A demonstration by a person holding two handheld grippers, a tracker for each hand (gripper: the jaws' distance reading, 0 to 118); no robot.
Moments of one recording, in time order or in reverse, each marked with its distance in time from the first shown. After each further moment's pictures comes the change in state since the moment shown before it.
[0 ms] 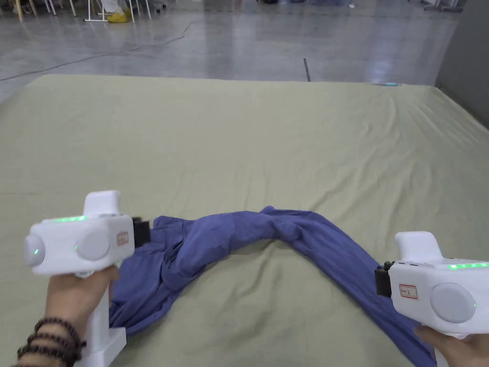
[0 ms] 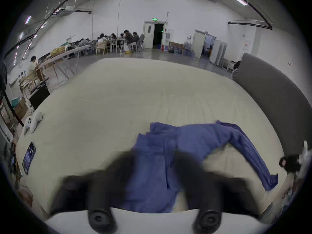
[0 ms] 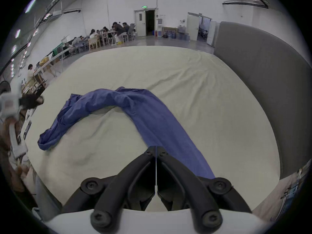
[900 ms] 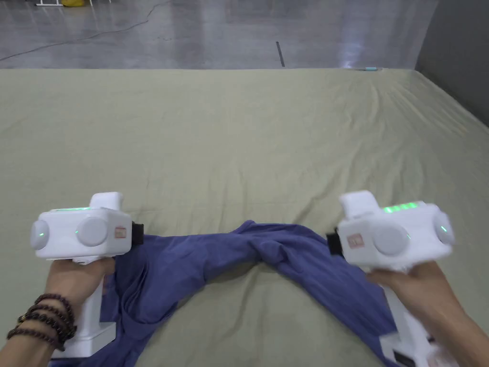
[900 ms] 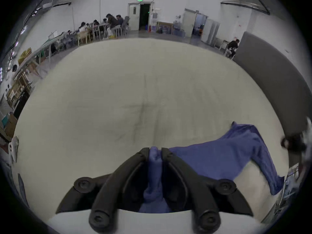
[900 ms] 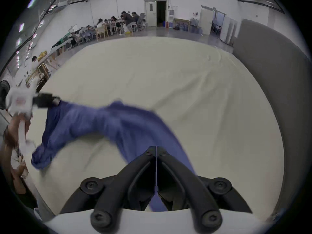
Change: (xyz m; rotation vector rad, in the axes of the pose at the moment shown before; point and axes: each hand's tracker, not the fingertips) left arm 0.045 0.046 -0.122 -0.163 -0.119 -0.106; right arm -0.004 0.133 -0.145 -0.065 0.094 0.071
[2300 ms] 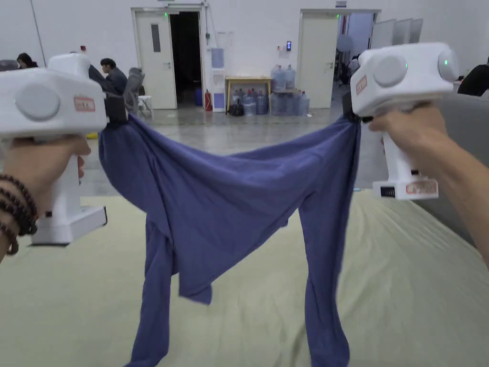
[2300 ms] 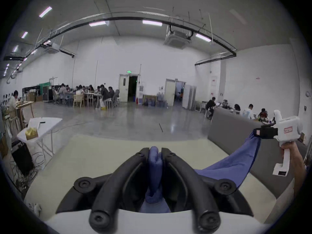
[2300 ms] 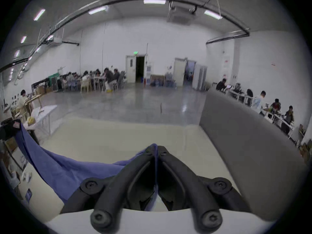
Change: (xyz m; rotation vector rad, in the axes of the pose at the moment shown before) left arm 0.046 0.294 0.279 0.707 -0.084 -0.066; right arm 0.064 0.311 0.261 0.547 -0.250 -0.102
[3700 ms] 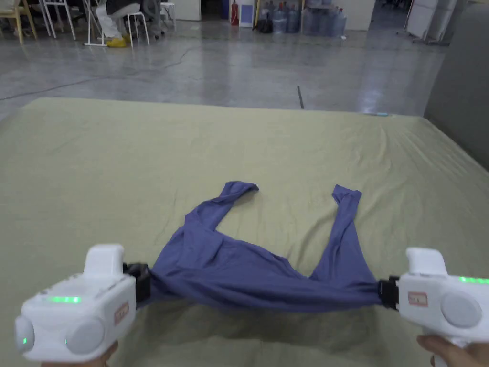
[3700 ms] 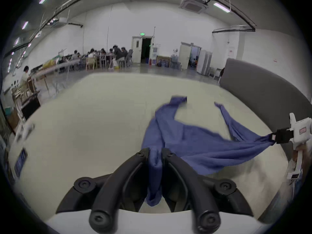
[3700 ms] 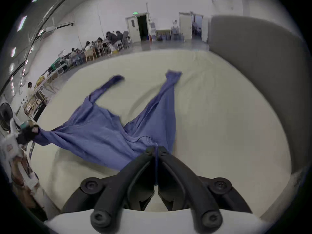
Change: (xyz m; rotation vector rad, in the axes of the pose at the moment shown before) left arm -0.011 -0.438 0.187 -0.414 0.114 0.057; right arm 0.018 -0.472 0.108 -0.504 0.158 -0.132
